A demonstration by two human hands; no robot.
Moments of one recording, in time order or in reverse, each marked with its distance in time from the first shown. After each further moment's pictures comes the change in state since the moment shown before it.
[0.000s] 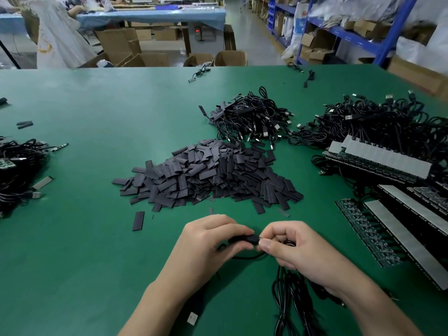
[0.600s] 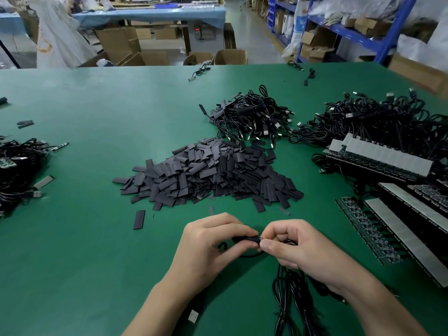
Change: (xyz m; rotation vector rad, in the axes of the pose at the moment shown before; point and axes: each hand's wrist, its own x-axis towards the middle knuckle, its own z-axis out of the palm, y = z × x) left_hand -0.002 0.002 0.006 -0.107 0.051 -0.021; right_hand -0.003 -0.006 -0.002 0.065 -0.048 0.003
